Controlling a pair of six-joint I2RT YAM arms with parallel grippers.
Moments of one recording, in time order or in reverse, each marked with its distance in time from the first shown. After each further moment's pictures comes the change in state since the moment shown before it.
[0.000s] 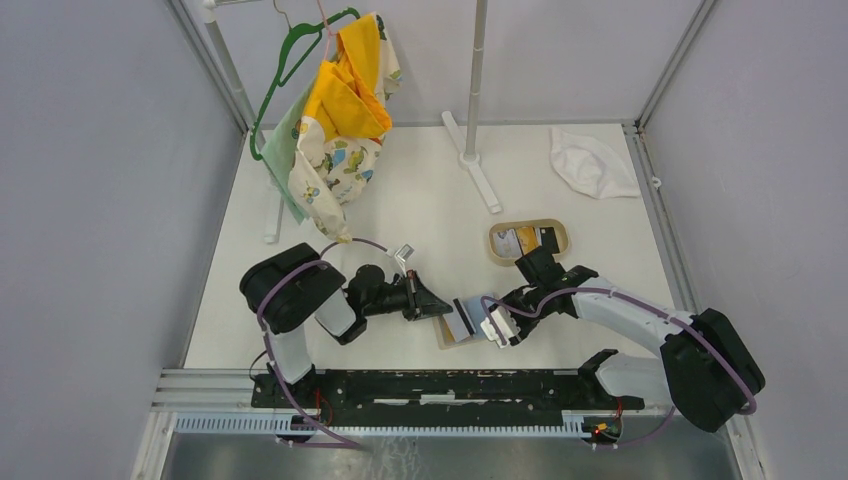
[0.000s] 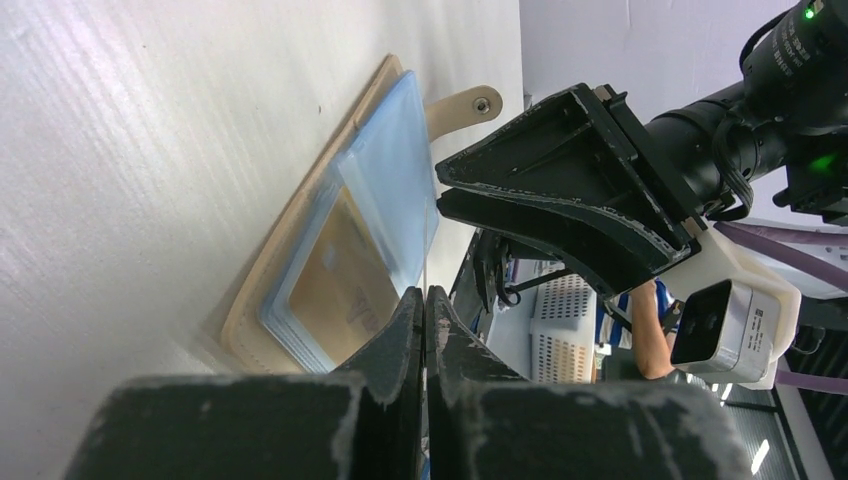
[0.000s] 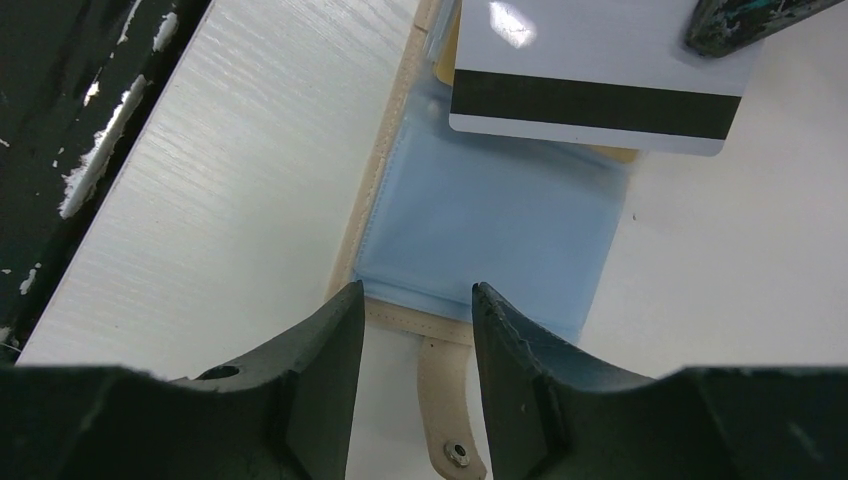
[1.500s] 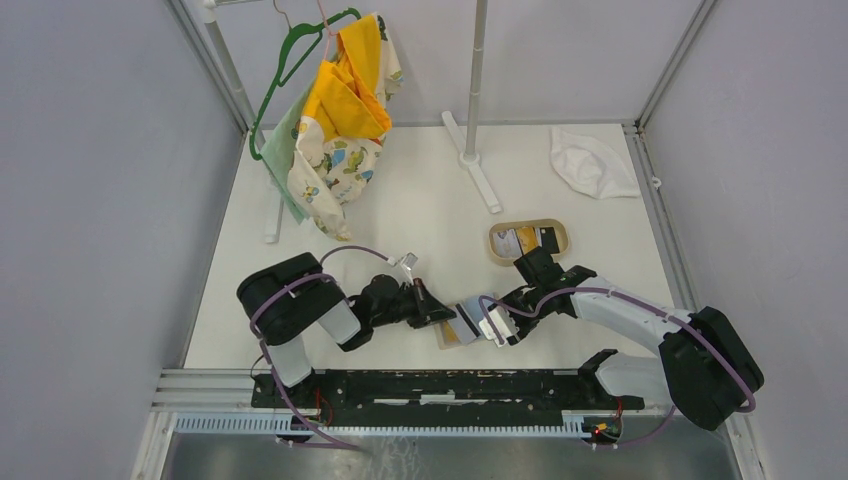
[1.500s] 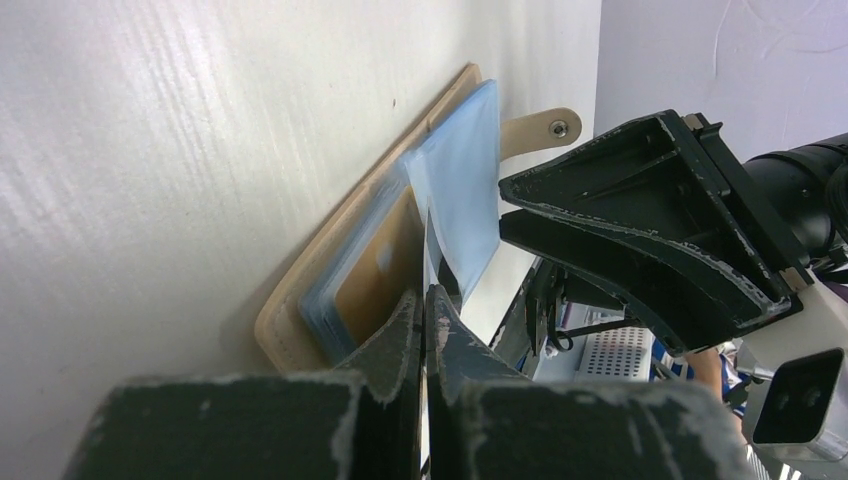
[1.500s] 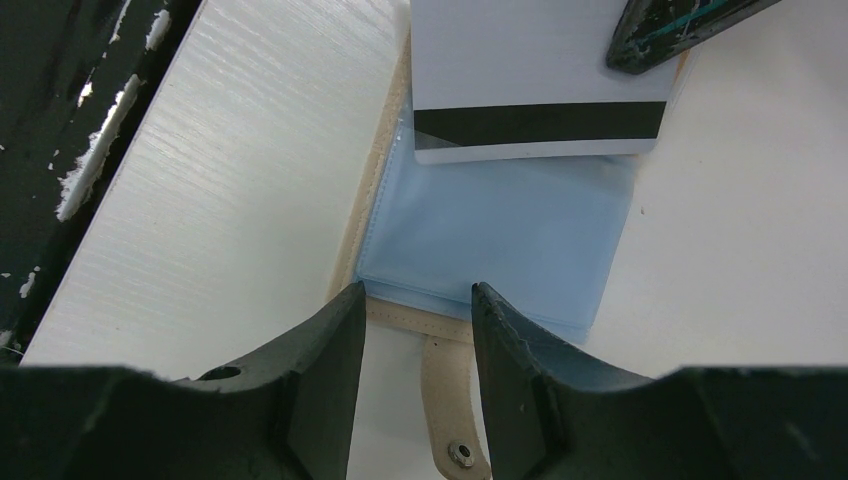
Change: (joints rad) left arm -0.135 -0.053 -0.001 -0.161 -0.283 -0.008; right arm 0.010 0.011 0.000 0.007 0.023 0.029
